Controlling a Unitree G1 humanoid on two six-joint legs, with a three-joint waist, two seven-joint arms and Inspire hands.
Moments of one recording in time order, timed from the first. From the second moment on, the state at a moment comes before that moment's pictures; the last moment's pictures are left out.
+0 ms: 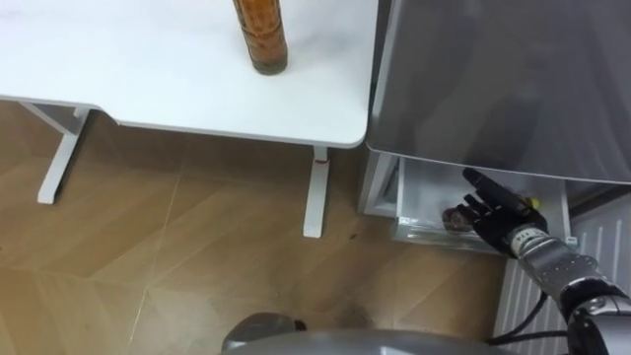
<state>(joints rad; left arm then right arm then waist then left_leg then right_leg) 0.27 0.26 -0.02 1.08 0.17 0.17 -0.16 -0.23 -0.38 0.00 1.19 1.09 0.14 0.23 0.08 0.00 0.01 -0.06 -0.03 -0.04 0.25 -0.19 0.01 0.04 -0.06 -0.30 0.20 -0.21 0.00</state>
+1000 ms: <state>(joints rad) 0.21 0.22 0.03 1.09 0.17 0.10 0.04 0.01 -0.28 0.03 1.32 0.64 0.07 0.27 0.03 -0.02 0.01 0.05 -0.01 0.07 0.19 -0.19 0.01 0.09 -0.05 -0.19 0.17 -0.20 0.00</state>
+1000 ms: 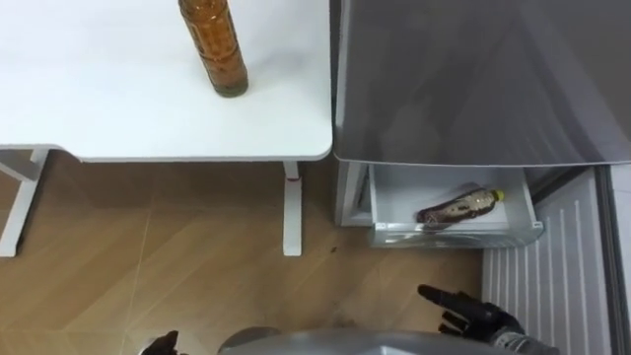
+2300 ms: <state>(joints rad) 0.23 0.21 0.08 1.10 0.16 0.14 0.07 0.06 -0.25 0.05 1.34 0.42 0.06 0.16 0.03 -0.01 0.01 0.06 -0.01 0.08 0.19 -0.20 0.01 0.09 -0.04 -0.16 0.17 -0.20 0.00</state>
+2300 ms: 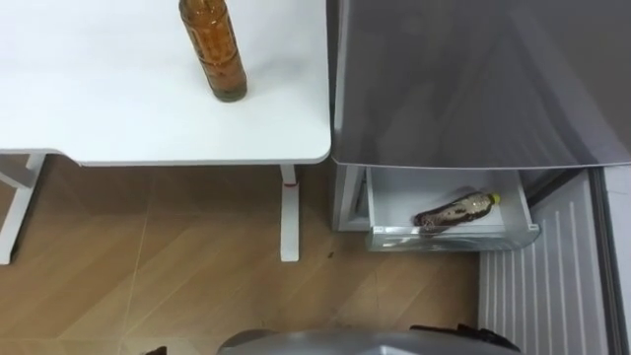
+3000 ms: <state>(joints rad) 0.21 0.19 0.32 1.09 -0.38 0.09 0.24 0.08 -0.25 0.00 1.33 0.42 0.07 0.16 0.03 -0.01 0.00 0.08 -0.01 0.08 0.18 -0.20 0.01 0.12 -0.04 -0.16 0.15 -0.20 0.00</state>
